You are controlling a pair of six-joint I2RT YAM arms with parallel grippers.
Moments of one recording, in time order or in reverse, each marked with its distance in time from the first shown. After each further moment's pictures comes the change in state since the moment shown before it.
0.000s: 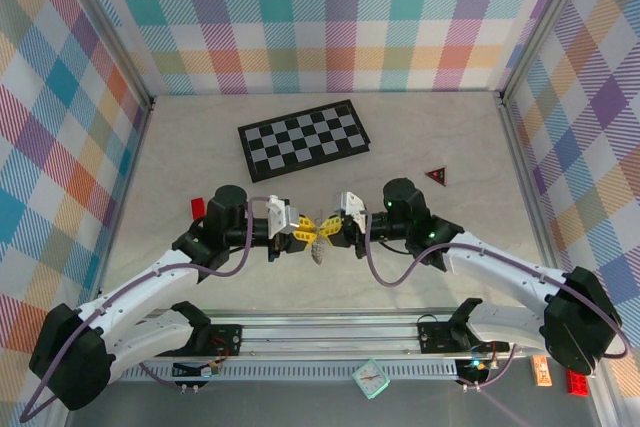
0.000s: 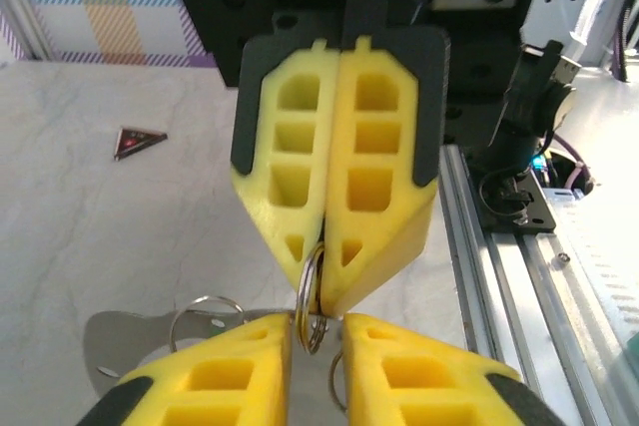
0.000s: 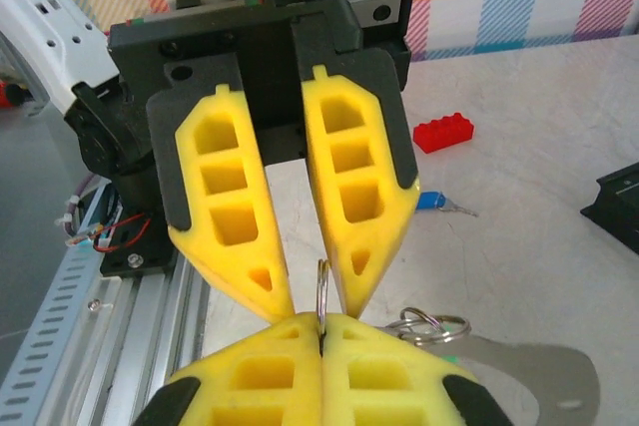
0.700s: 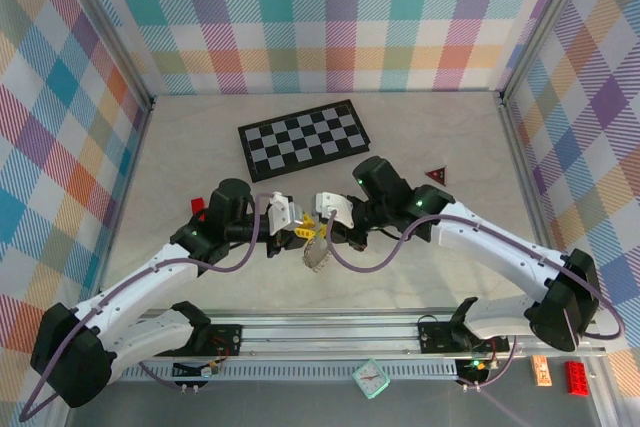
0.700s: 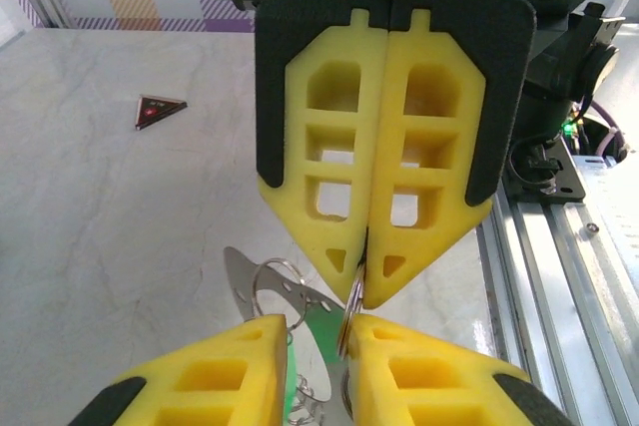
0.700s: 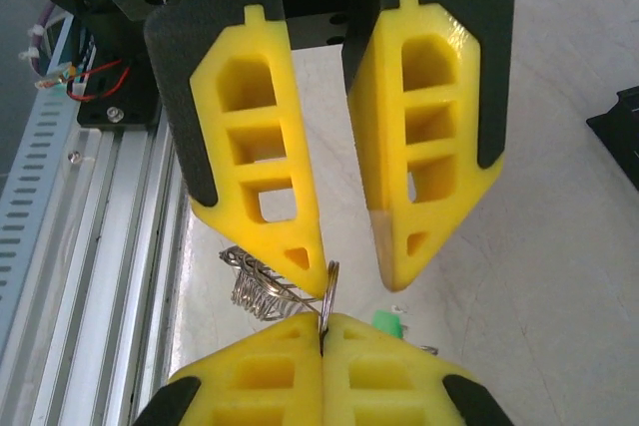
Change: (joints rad) left arm 0.000 0.018 0.092 -0.166 -0.058 0.087; right arm 0.074 0.157 0.417 -0.689 0.178 -0.349
